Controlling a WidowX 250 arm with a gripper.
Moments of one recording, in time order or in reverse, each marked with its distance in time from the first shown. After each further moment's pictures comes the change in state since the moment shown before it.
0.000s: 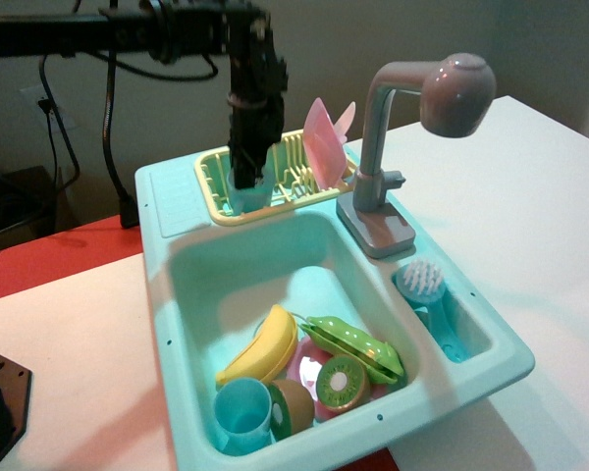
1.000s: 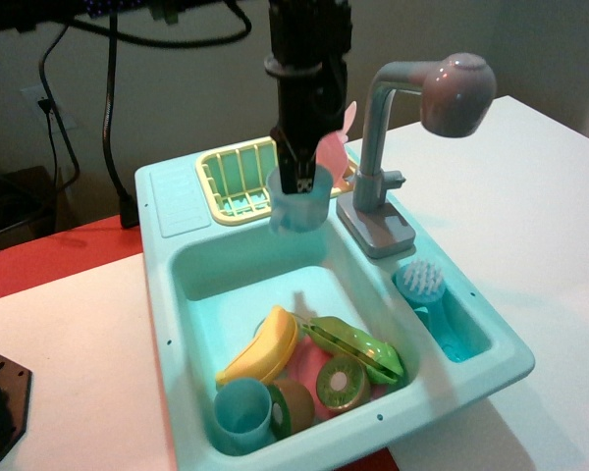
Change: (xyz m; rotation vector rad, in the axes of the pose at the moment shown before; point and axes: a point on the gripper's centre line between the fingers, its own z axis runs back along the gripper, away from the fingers) arm 0.013 -0.100 0.053 -0.049 -0.097 -0.223
